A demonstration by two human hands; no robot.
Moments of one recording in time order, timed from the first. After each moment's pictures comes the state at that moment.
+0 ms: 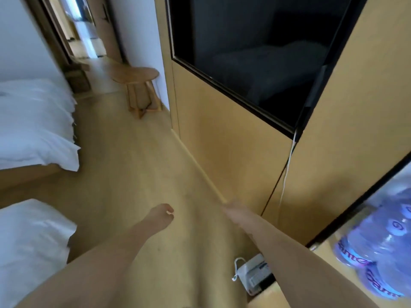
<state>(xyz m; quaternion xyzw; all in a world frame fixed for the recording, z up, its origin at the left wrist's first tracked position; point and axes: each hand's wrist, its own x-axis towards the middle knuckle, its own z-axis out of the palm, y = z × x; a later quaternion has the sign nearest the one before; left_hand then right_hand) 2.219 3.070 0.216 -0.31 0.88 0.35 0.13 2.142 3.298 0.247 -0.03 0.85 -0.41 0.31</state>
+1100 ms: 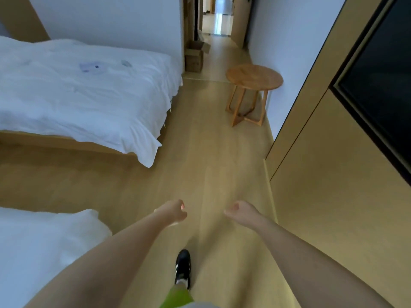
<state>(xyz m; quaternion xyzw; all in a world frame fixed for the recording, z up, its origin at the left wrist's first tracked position) 1.895 2.548 0.193 -0.45 0.83 0.28 0.20 1.717 2.693 0.213 -0.31 0.85 -0.13 0.41</state>
